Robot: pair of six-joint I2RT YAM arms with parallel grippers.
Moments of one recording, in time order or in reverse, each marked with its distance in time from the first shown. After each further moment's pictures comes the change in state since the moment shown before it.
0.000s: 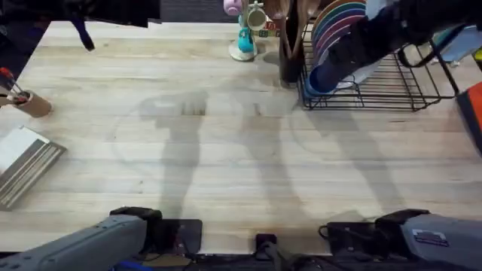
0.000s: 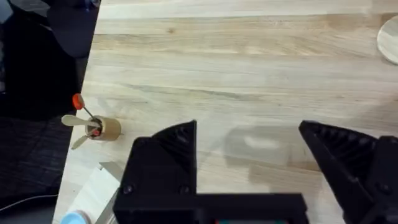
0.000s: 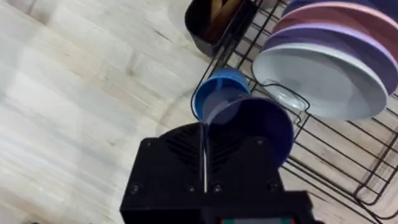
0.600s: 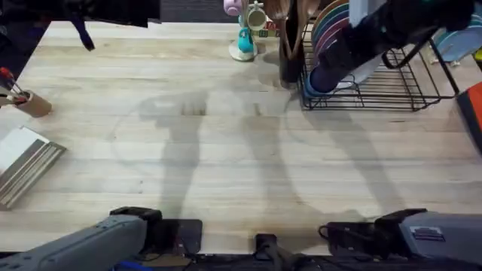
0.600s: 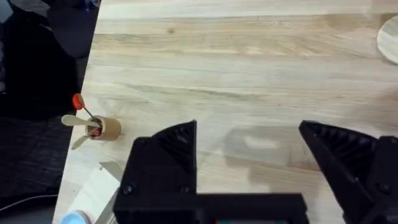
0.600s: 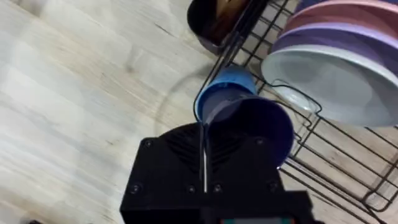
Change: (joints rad) left arm 0.000 0.000 0.000 0.000 0.000 0.000; right arm 0.012 0.075 0.000 0.009 0.000 0.000
